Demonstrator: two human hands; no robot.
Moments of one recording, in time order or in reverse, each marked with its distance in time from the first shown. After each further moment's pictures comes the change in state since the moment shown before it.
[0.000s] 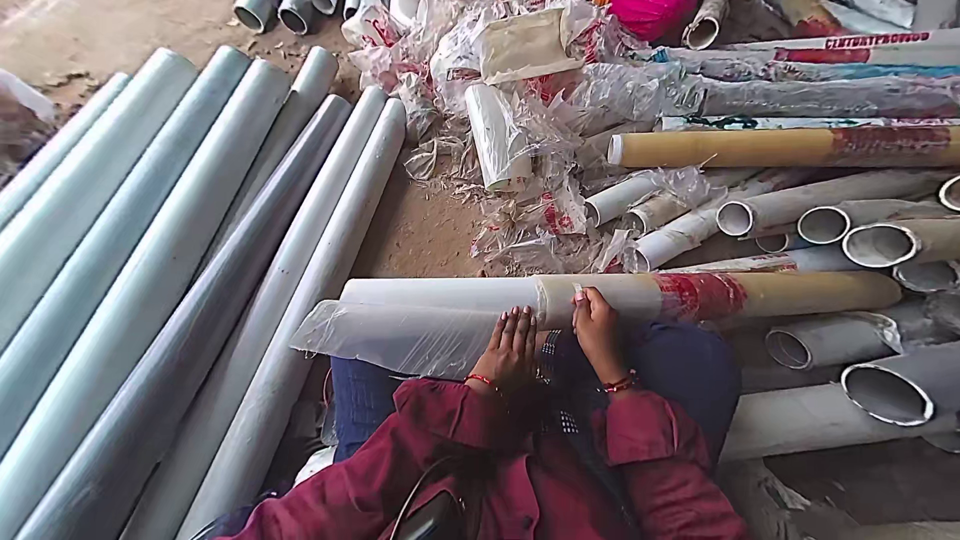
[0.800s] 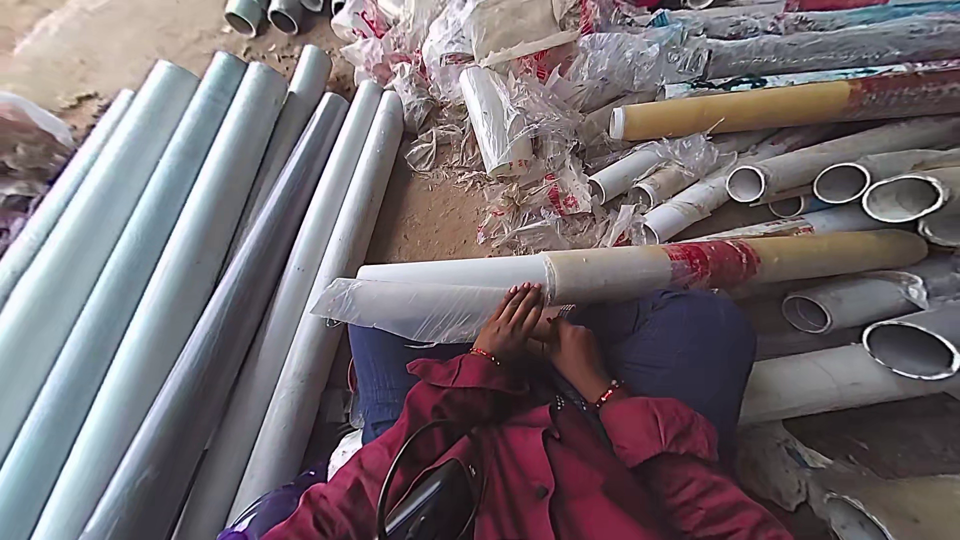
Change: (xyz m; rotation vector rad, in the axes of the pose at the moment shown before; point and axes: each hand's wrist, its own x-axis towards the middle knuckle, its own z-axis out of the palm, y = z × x) left_hand 0.000 -0.027 0.042 -0.135 0.427 0.079; right_hand -0.064 -0.021 0.024 -0.344 -0.385 0.000
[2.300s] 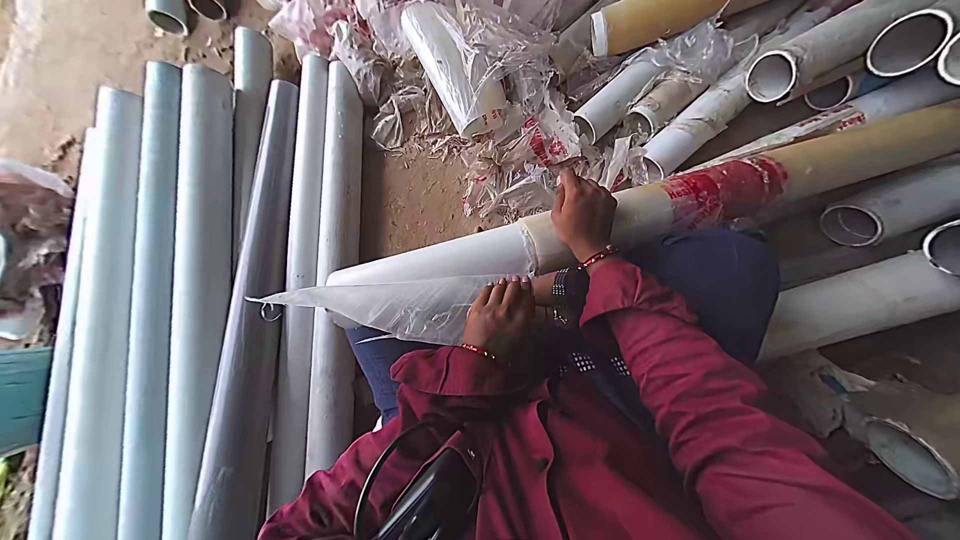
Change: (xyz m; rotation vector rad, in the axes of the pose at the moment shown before) left_hand 0.018 0.029 -0.032 0.067 -0.232 -0.109; right_hand 0.122 0.022 -0.042 0.017 0.757 -0.134
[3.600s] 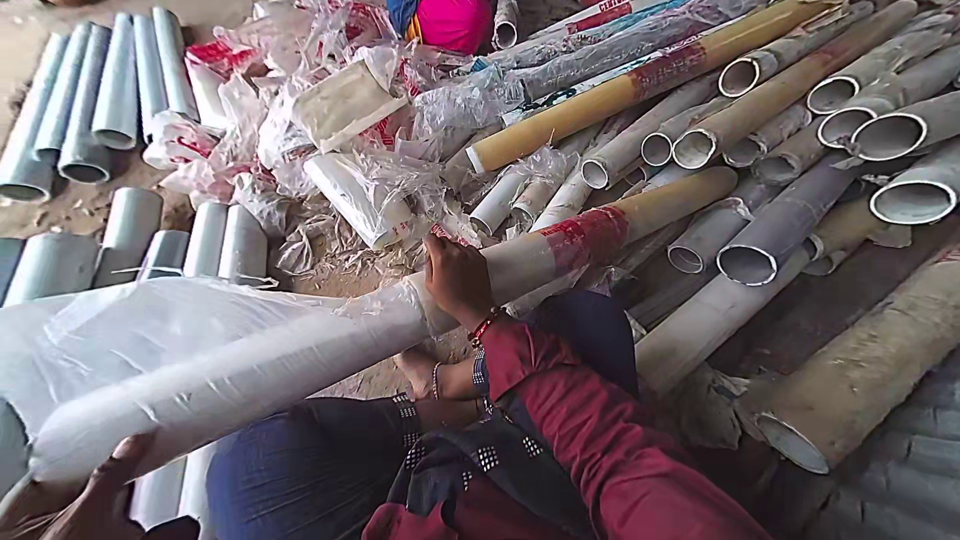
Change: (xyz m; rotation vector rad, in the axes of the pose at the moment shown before) left_hand -0.018 -0.158 -0.101 -0.929 0.623 -0.601; right_hand 0.039 -0.031 -0.061 0.165 0.121 -0.090
